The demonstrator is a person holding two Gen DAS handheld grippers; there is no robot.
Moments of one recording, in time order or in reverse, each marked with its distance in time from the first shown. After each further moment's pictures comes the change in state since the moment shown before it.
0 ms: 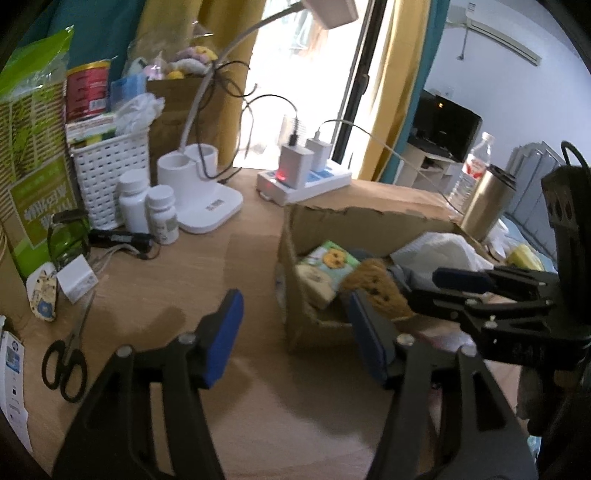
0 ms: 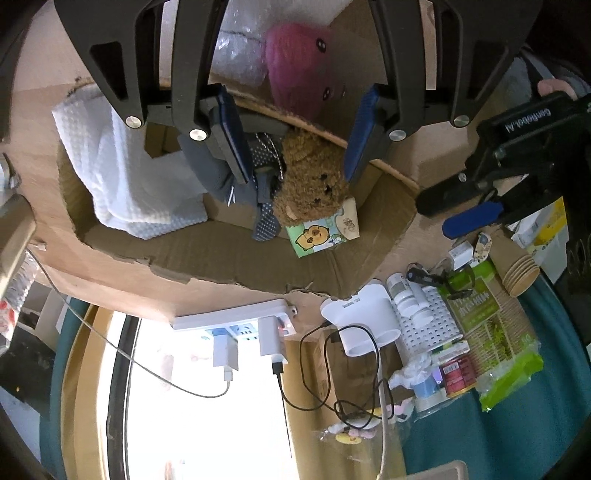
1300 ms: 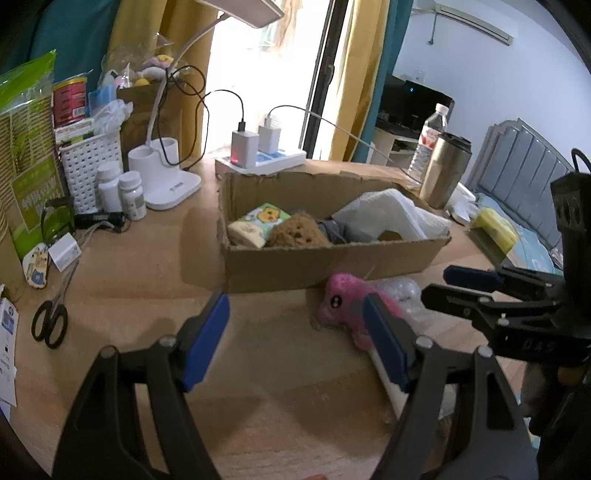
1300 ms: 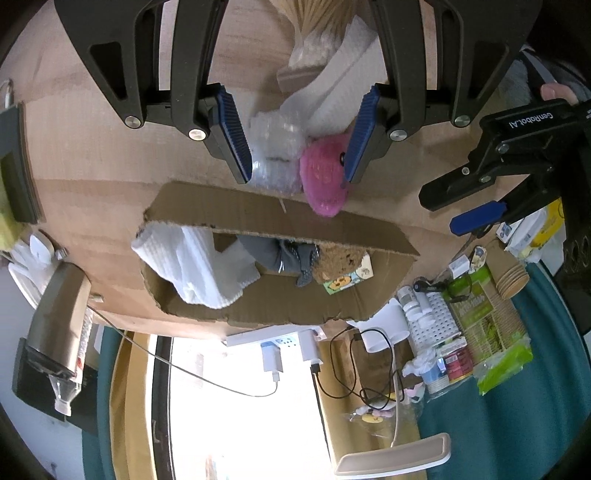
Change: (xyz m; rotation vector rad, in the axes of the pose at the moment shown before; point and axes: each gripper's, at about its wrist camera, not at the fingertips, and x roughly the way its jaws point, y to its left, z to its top) left arm -0.037 -0.050 -0.044 0.077 0.020 -0.057; right arm -0.068 -0.013 -0.075 0.089 -0.058 -0.065
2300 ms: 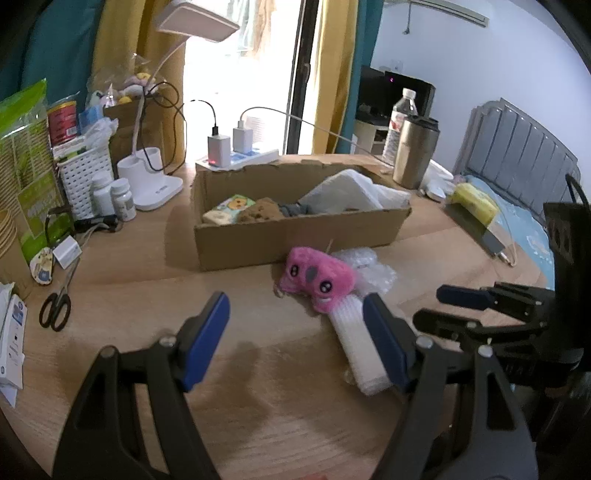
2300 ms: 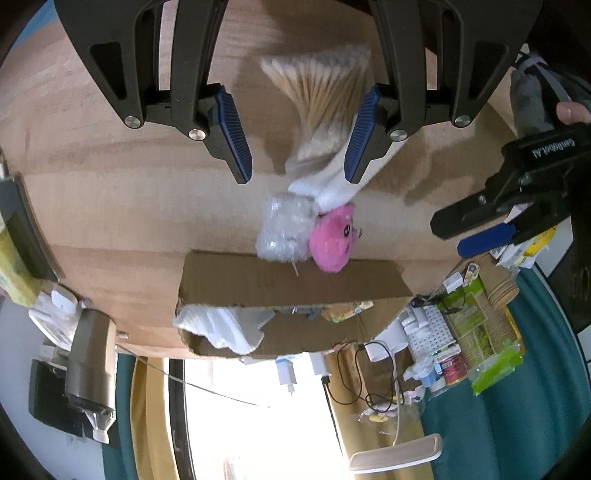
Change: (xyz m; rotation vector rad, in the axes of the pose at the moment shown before) left arm -0.030 -0.040 -0.025 0.089 -0.001 -0.006; right arm -0.030 -0.009 -0.061 0.059 -0.011 0.008
